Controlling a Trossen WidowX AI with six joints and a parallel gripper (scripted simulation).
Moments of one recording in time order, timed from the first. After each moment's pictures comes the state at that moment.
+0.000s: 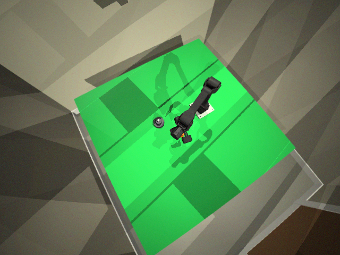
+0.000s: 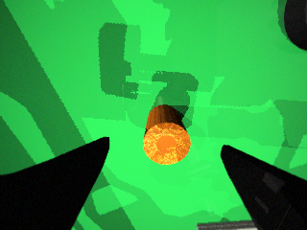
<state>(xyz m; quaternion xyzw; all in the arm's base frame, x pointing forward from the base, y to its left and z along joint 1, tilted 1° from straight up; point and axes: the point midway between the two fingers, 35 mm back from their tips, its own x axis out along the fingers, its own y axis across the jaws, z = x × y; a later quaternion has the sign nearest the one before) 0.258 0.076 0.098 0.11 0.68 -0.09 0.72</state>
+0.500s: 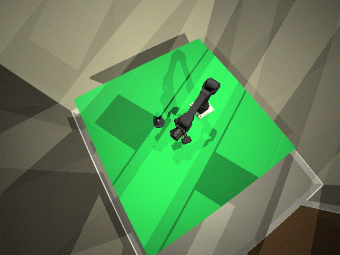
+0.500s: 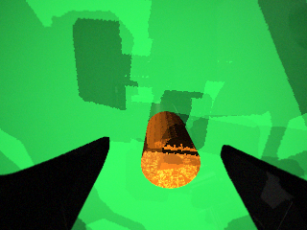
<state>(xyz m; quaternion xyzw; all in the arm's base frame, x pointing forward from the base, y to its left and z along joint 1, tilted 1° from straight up) 0.260 0.077 0.074 0.11 0.68 -0.09 0.72</state>
